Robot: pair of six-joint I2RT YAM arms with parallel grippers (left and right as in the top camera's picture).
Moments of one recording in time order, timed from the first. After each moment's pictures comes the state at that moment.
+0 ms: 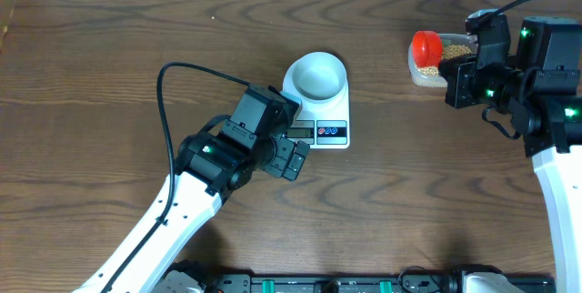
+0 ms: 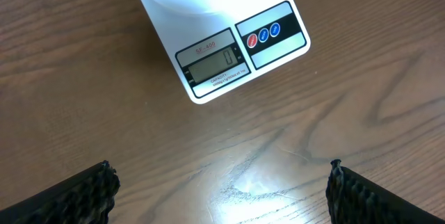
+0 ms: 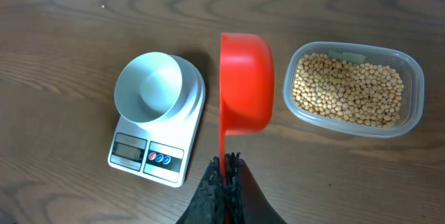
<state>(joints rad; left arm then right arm) -0.56 1.25 1.07 -0.86 0.04 -0.07 0.00 1.30 1.36 -0.85 -0.37 -0.03</state>
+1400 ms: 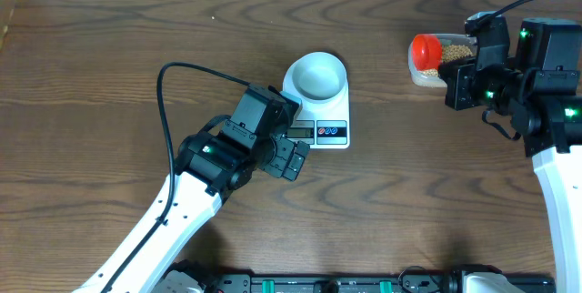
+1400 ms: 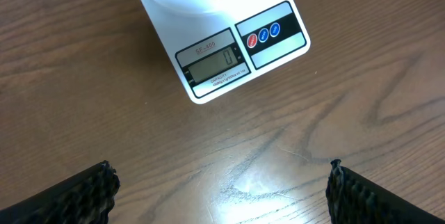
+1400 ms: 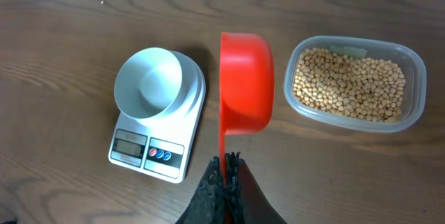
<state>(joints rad) -0.56 1.25 1.07 -0.86 0.04 -0.07 0.00 1.30 1.36 -0.86 -0.37 -0.03</state>
